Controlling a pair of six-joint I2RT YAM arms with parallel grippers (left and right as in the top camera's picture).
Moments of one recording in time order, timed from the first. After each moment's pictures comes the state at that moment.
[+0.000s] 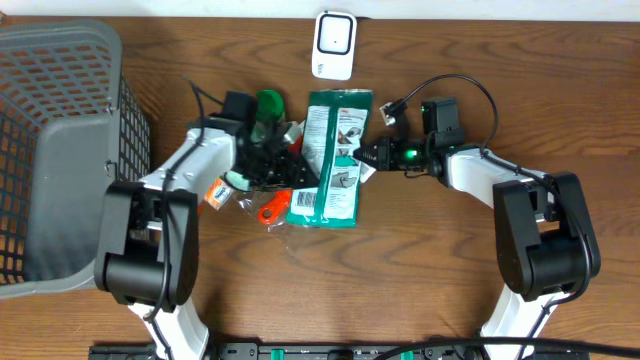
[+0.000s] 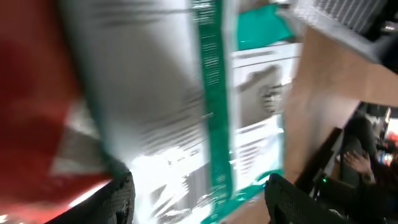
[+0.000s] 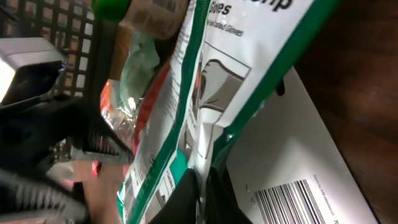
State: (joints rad) left arm -0.21 1.91 1.20 -0.65 0.85 0.05; right arm 0.21 1.97 1.04 0.02 -0.87 0.35
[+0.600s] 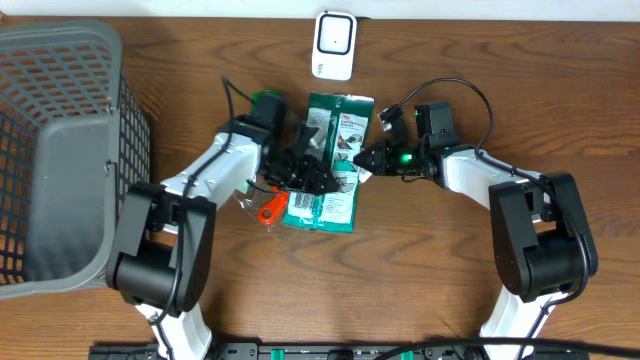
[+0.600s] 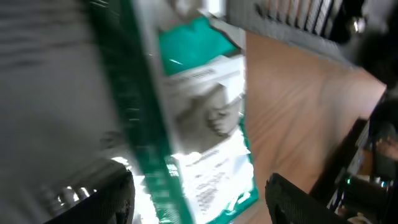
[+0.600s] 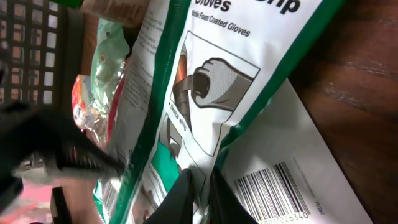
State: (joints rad) left arm -0.30 1.91 1.20 -0.57 0.77 0.02; right arm 0.23 1.97 1.04 -0.05 -0.78 0.34
